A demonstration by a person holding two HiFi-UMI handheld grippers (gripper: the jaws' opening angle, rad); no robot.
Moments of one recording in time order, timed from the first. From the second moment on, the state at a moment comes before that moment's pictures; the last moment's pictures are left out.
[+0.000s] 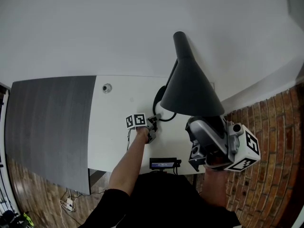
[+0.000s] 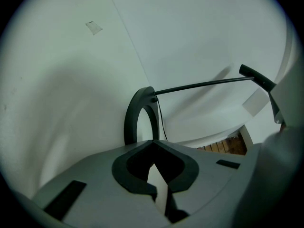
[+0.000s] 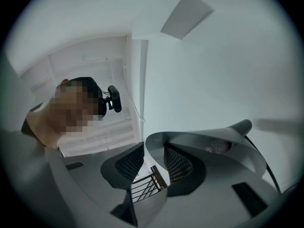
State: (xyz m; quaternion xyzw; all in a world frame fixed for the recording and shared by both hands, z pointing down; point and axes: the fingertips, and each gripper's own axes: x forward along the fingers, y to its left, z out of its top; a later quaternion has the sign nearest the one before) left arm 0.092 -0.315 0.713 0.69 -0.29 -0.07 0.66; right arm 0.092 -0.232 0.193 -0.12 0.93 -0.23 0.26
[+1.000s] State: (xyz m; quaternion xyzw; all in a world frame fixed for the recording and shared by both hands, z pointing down) left arm 0.121 -0.309 0.709 0.72 -0.27 -0.04 0.64; right arm 0.097 -0.226 0.196 -0.13 0.93 -0.21 0.25
